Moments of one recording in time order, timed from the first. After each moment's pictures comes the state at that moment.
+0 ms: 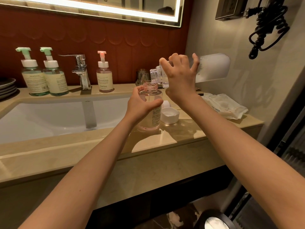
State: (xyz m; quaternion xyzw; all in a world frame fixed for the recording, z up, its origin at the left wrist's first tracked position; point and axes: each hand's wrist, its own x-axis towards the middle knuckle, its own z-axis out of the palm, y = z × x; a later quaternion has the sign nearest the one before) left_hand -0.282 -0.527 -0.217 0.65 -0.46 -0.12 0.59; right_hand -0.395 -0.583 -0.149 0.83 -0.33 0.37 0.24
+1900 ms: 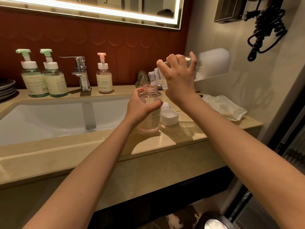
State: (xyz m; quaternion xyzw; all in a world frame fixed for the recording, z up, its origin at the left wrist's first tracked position) left_hand -0.284 -0.526 -0.216 0.65 -0.46 -0.12 0.59; right_hand -0.393 -0.585 -0.149 0.81 -0.30 0.39 0.30
